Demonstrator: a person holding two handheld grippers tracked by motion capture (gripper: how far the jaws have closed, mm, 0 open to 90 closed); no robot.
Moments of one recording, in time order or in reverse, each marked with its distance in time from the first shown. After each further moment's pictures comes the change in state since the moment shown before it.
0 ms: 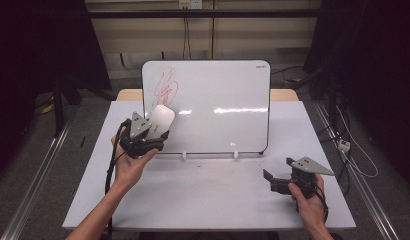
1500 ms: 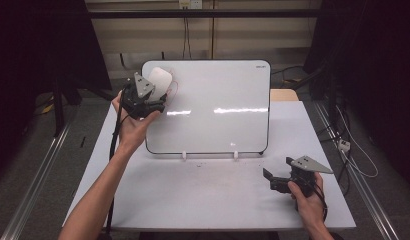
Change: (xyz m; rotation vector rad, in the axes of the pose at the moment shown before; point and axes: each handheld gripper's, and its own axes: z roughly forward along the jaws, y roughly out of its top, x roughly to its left) left arm 0.042 0.072 0.040 -0.020 0.198 0.075; right arm -0.002 0.000 0.005 0.010 -0.002 0.013
